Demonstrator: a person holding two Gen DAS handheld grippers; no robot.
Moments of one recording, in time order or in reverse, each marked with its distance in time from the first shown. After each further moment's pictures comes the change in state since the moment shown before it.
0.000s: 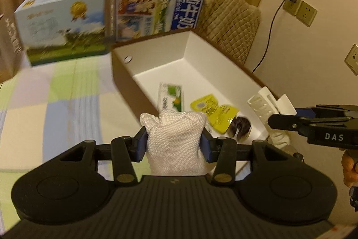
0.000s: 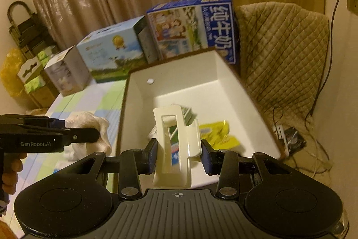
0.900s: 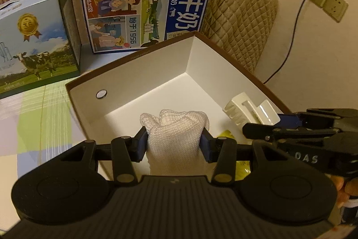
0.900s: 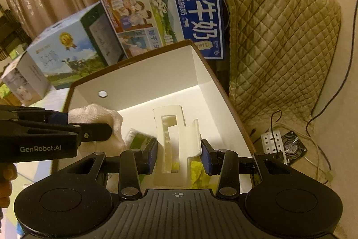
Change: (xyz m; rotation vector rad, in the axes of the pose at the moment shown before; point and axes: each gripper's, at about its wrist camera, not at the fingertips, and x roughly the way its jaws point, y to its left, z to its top) left arm 0.149 -0.005 0.096 0.041 0.098 0.028; right arm 0.145 -0.055 0.068 0.042 0.118 -0.081
